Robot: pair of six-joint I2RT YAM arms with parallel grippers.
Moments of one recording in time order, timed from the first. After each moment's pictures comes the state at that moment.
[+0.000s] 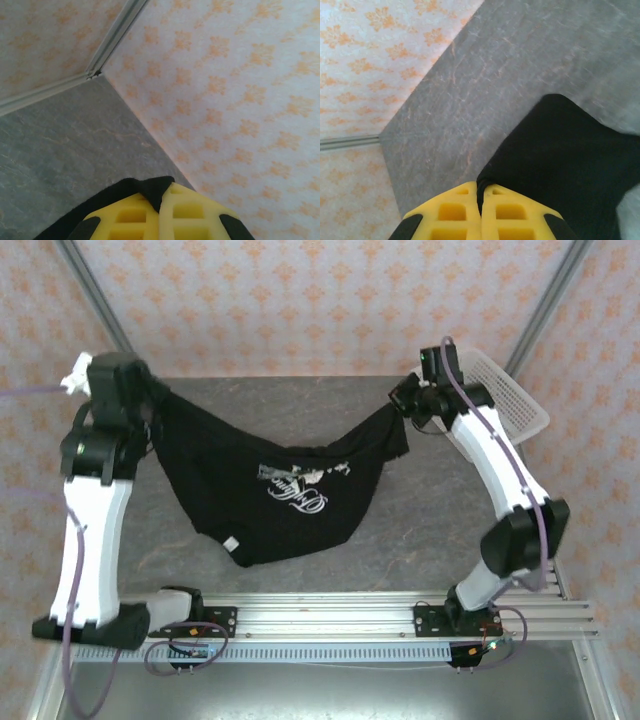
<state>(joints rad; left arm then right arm) 0.01 1.33 1.83 -0.97 -0.36 -0.92 0.25 1.73 1.81 -0.82 -0.19 0.98</state>
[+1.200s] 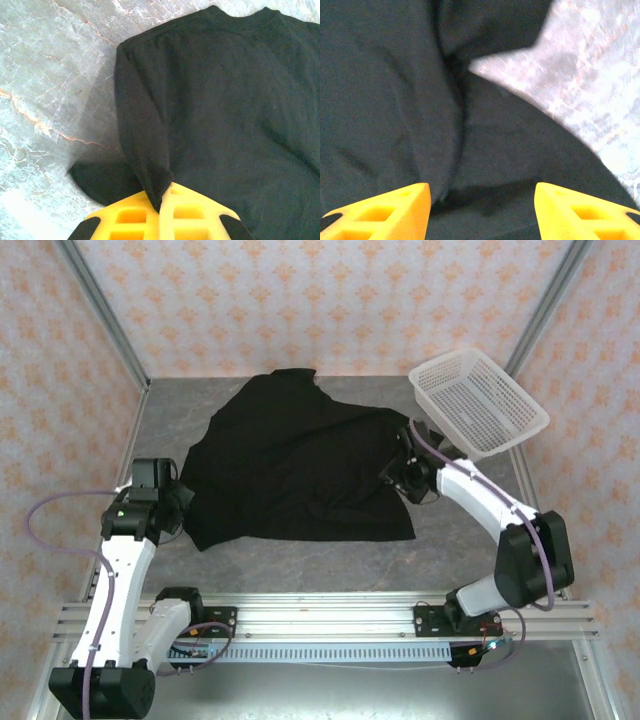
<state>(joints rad) 0.07 0.84 0.89 -1.01 -0.10 -1.04 0.37 1.42 0.99 -0.72 -0.04 1.01</state>
